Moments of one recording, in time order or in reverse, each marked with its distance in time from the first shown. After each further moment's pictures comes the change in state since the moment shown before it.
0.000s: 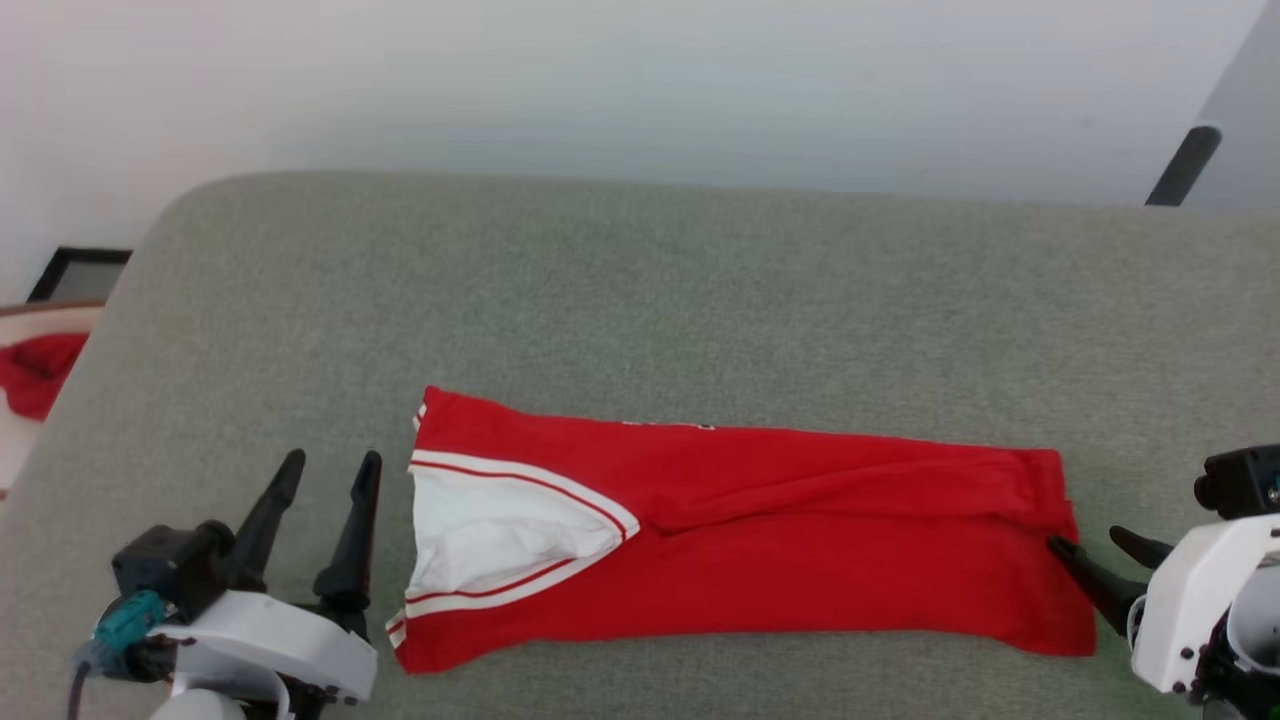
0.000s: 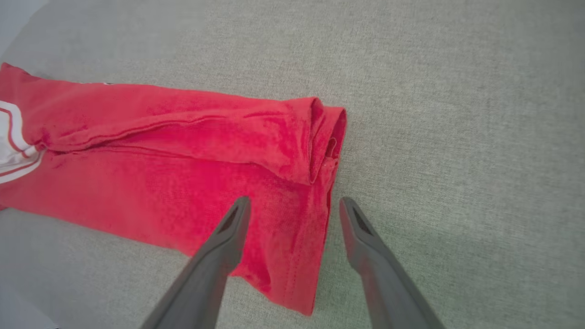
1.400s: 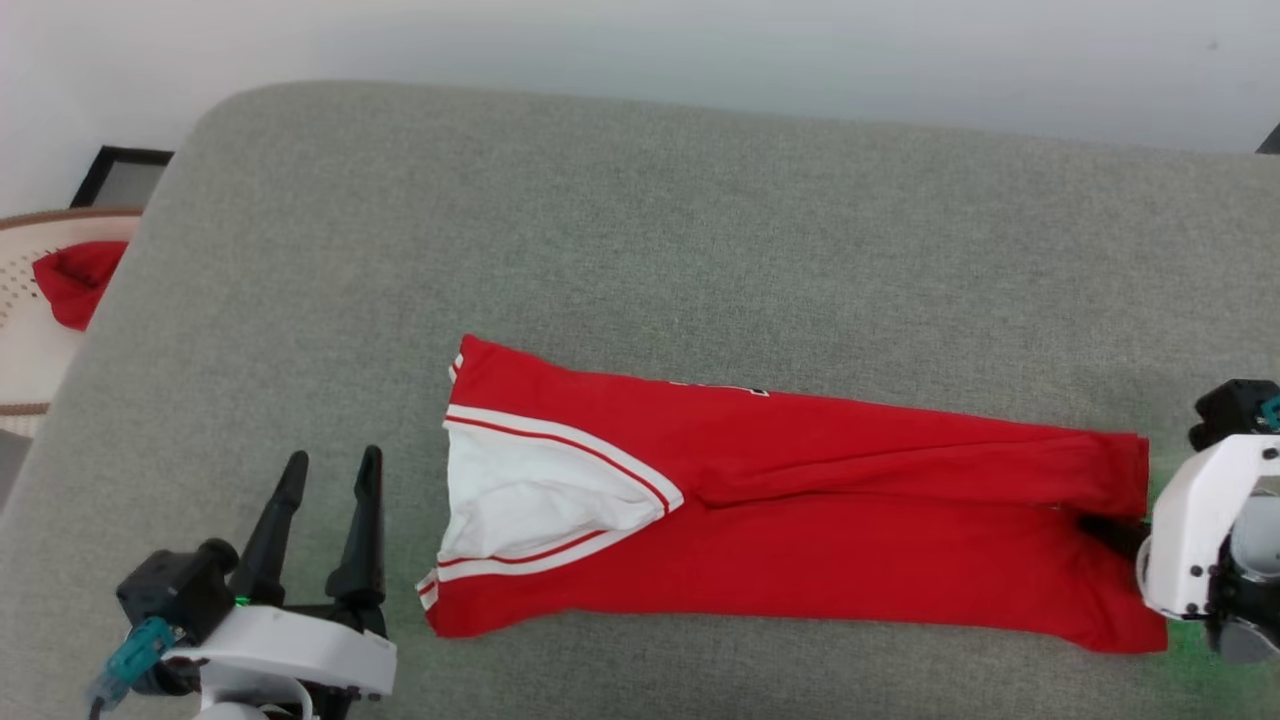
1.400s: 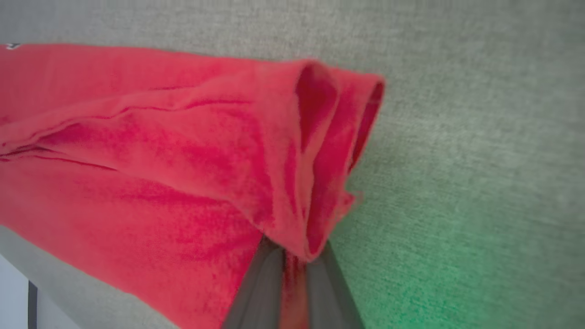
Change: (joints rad) left arm 0.042 -0.285 0.285 0.072 0.228 -0.177 0.000; right arm -0.217 0.021 -0.003 0.256 0.052 0.002 0.242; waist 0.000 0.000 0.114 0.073
